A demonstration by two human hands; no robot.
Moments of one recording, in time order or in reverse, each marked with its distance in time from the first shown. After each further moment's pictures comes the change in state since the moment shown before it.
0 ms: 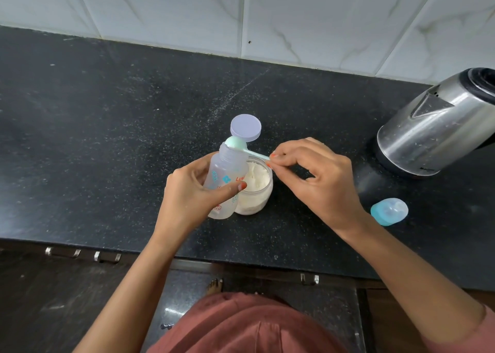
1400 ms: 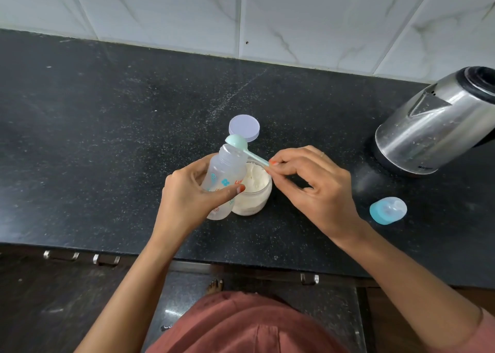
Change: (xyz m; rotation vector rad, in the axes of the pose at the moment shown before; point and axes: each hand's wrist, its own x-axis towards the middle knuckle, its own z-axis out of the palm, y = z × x) left_hand 0.002 -0.005 -0.004 0.103 -0.009 0.043; right_hand -0.009 -0.002 0.003 -0.054 0.060 -0.051
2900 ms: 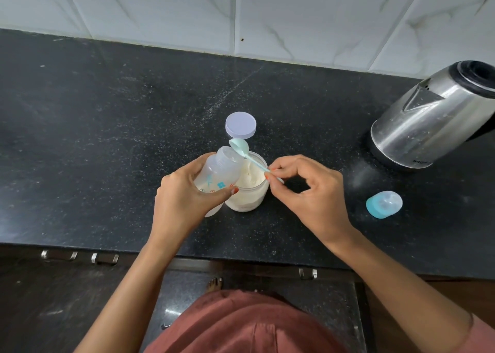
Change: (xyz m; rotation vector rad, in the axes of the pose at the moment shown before) left_hand -0.005 -0.004 0.003 0.222 0.069 -0.041; right_hand -0.019 -0.006 0.004 0.178 -0.036 0.267
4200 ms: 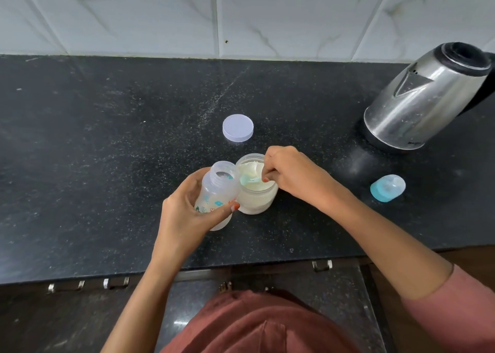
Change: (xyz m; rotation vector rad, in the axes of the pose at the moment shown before) left_hand 0.001 -0.026 -0.019 -0.322 -0.155 0.096; right_hand 0.048 0.007 0.032 -0.463 -0.712 0.481
